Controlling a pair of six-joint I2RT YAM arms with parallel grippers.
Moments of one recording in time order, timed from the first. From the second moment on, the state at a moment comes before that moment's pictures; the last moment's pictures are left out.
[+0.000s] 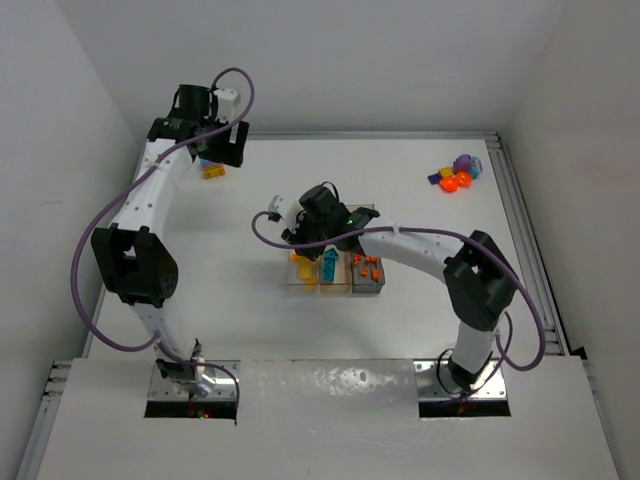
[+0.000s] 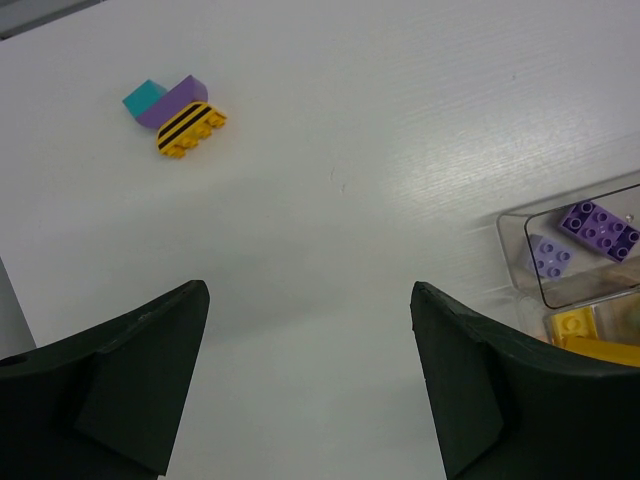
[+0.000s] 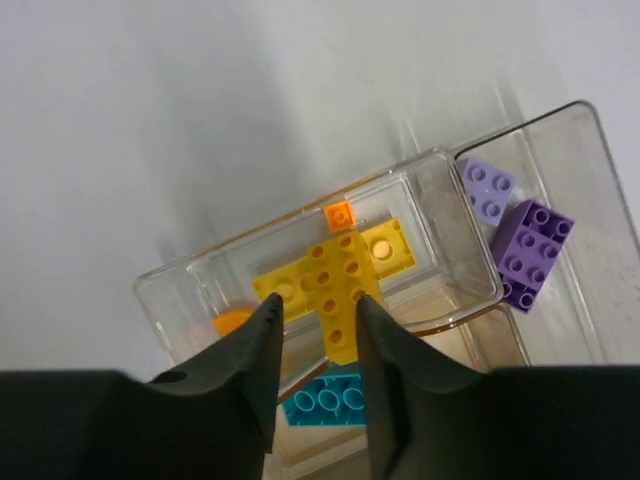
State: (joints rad) left arm -0.09 1.80 1.84 -0.83 0.08 0.17; right arm 0.84 1.83 1.29 -0.28 -0.15 -0.29
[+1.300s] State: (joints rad) left arm -0.09 1.80 1.84 -0.84 0.08 0.18; right arm 0.84 1.95 1.40 -0.45 0.01 -0.22
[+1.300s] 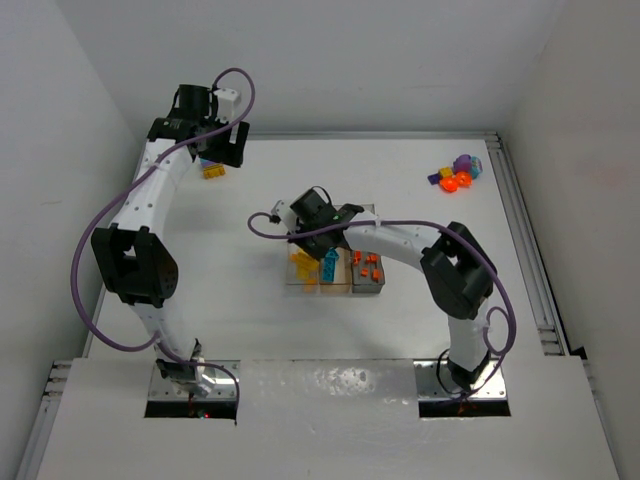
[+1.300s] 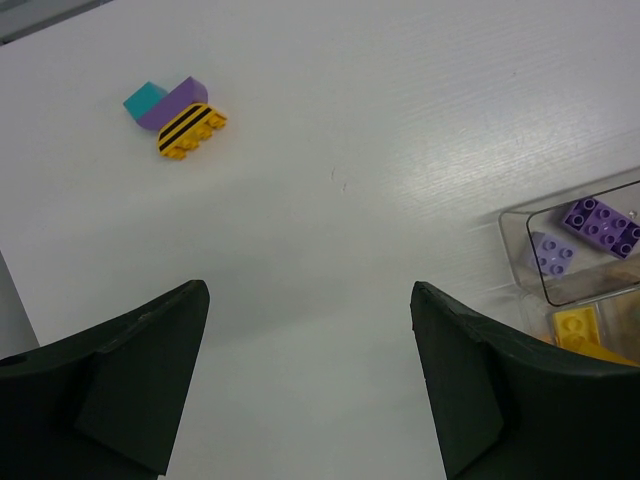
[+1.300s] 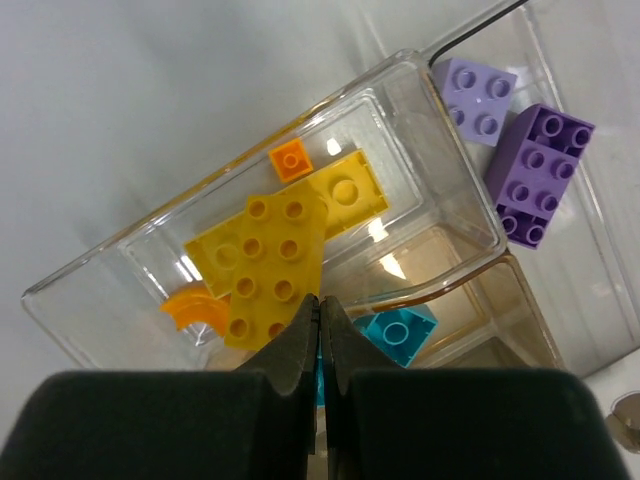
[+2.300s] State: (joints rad) left arm -0.09 1.80 1.84 -0.84 0.05 0.19; right arm 0.70 1.74 1.47 -0.44 -0.15 -0.04
